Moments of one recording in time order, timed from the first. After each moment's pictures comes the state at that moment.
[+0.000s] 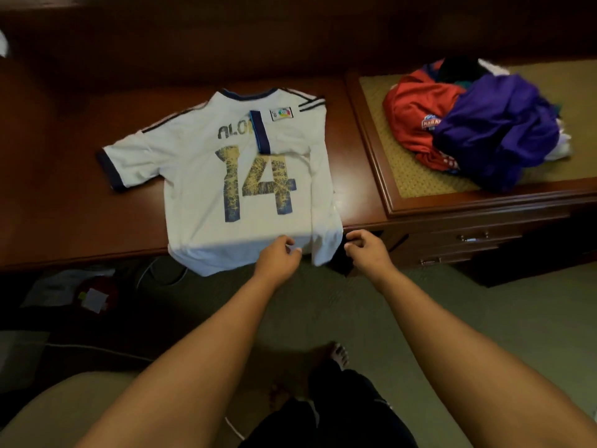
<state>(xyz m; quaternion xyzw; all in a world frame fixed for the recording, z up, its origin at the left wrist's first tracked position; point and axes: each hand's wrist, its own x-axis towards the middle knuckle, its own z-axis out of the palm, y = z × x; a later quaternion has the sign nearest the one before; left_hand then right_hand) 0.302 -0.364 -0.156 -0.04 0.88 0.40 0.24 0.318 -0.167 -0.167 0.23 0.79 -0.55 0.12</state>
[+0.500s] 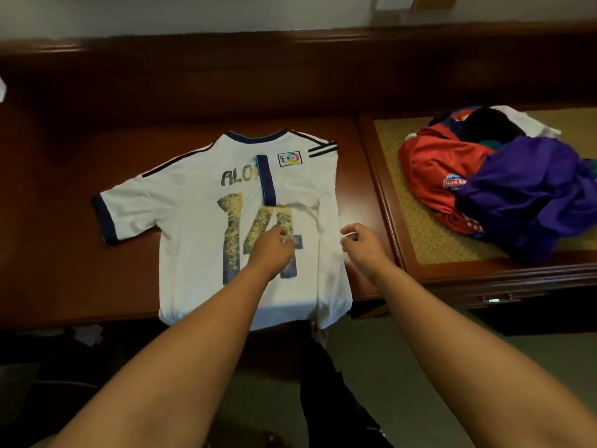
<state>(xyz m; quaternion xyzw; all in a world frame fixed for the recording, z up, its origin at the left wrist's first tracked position) 0.136 -0.355 -0.143 -0.08 0.90 0.38 0.21 0.152 -0.161 -0.156 0.20 0.82 -0.52 0.13</state>
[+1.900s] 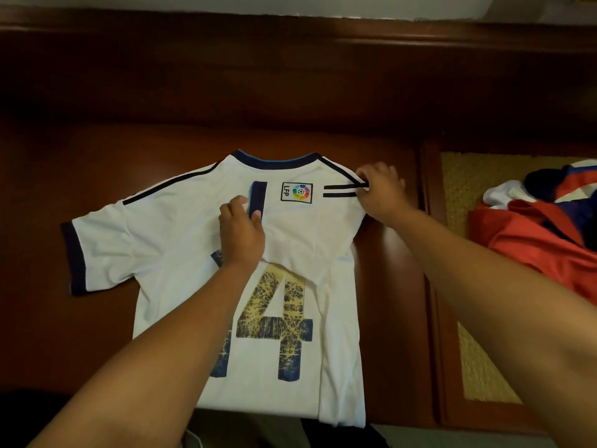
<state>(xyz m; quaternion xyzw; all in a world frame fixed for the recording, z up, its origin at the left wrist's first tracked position) -0.066 -0.394 -0.197 -0.22 0.93 0.29 -0.01 -0.156 -0.150 -0.181 -0.02 0.97 -0.20 0.12</state>
